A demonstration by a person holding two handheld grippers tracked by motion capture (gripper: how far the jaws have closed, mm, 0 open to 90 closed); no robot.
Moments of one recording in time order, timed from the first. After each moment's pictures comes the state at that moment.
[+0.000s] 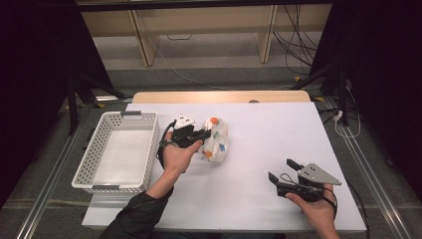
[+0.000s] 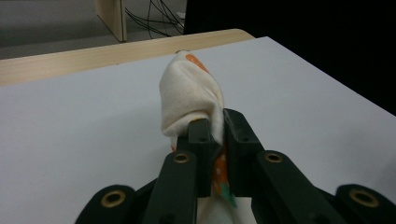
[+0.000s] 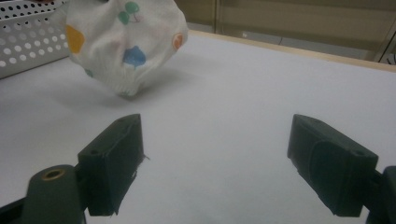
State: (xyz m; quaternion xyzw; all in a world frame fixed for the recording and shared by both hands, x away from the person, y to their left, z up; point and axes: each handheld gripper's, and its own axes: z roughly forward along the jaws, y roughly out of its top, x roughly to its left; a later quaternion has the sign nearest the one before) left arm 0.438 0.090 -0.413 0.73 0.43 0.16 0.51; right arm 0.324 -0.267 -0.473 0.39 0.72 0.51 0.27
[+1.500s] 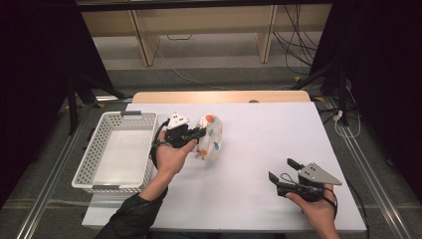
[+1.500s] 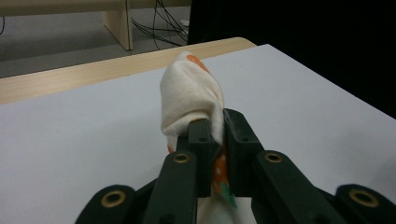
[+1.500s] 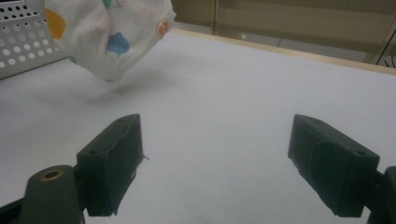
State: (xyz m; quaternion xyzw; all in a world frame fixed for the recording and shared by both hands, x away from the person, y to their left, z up) left arm 0.427 0.103 -0.396 0.73 0.42 0.18 0.51; right arm 0.323 -0.267 -0.471 0.39 0.72 0.51 0.27
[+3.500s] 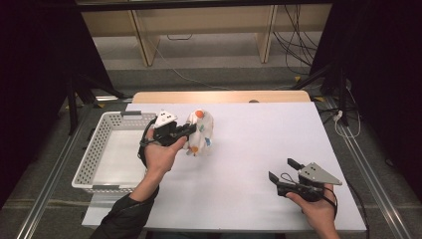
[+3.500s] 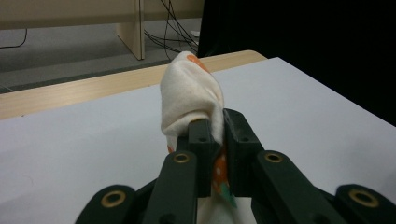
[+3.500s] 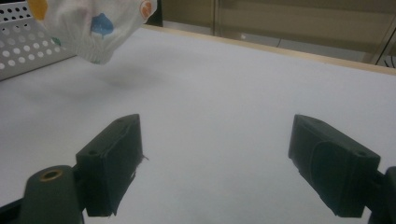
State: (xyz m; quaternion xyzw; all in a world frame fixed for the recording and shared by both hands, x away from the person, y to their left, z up) left arm 0.421 0.128 -0.381 0.71 0.43 0.20 0.52; right arm 0.324 -0.267 -0.471 0.39 0.72 0.51 0.27
